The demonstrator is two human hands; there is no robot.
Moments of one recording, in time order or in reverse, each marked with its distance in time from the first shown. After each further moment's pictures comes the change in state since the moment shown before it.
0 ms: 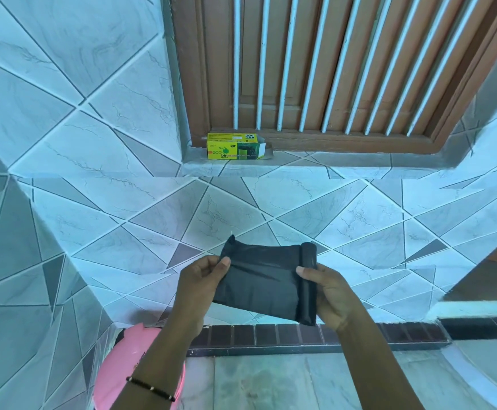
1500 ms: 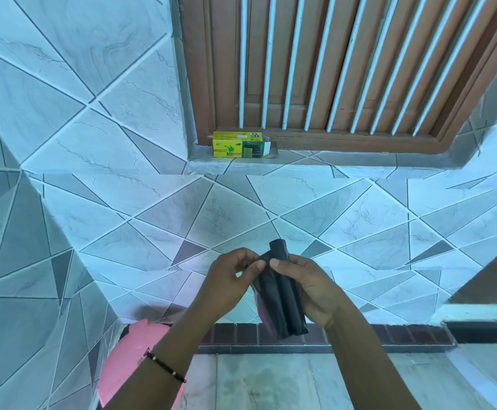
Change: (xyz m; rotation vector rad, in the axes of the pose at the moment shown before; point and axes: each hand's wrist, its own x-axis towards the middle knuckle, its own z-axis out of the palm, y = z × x) left_hand -0.007 0.011 0.020 0.436 -0.257 0.339; right_hand -0.022 -0.006 0.045 -0.136 -0.265 0.001
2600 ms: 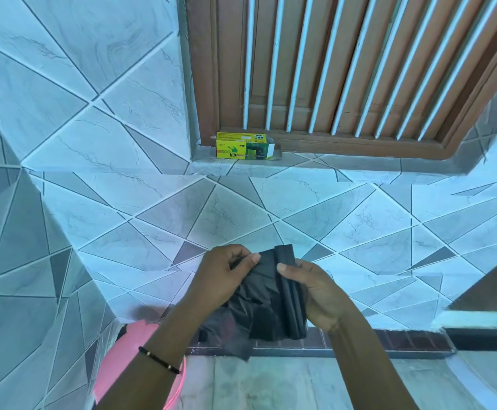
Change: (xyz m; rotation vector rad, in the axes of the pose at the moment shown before) left_hand 0.012 -0.004 -0.017 0.058 0.066 0.006; right_hand 0.010 0.004 -0.008 0.041 -0.029 -0.014
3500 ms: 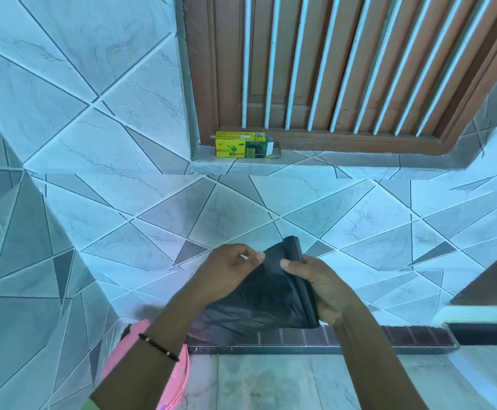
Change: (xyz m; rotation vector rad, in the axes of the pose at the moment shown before) left_hand 0.003 0.005 -0.006 0.146 -0.201 -0.053; right_hand -0.003 -0.003 -0.006 -0.015 0.020 0.027
